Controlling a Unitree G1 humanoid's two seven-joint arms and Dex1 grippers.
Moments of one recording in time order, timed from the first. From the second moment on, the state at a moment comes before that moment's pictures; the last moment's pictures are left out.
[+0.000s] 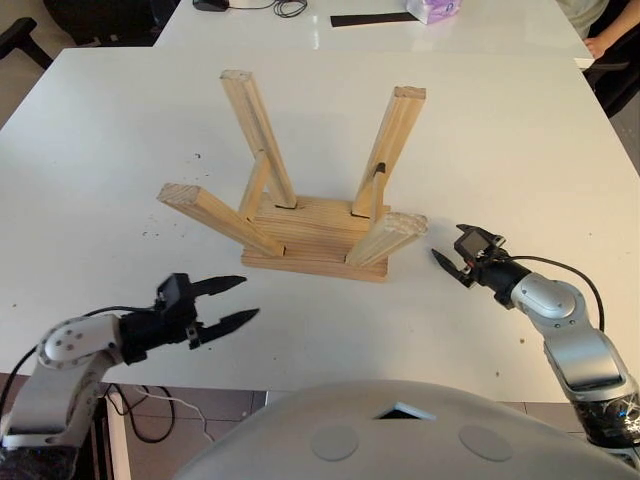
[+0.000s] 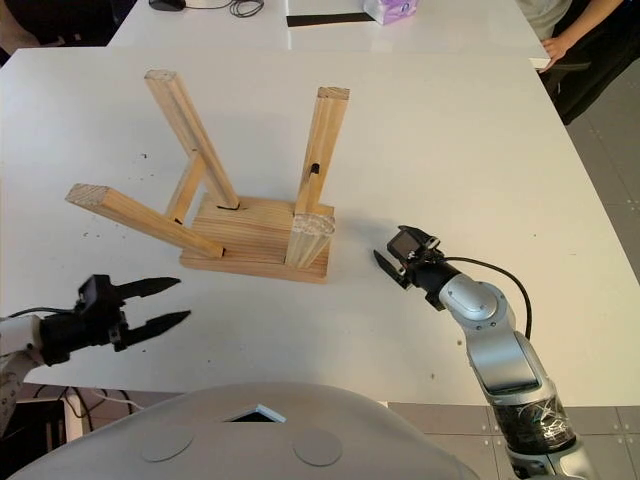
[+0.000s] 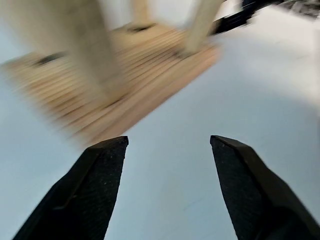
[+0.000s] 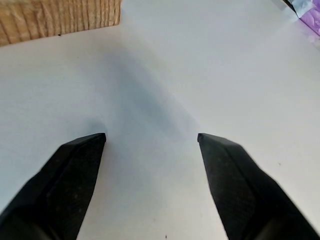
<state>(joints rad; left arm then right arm) 0.49 0.80 0.26 -0.14 -0.51 0.05 -1.14 0.28 -0.60 0.13 -0.45 -0.09 0.47 0.50</state>
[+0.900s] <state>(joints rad) 0.28 0.70 0.00 0.01 -0.24 -0.38 -1.00 0.28 -0.60 0.27 -0.64 -0.03 0.63 0.62</state>
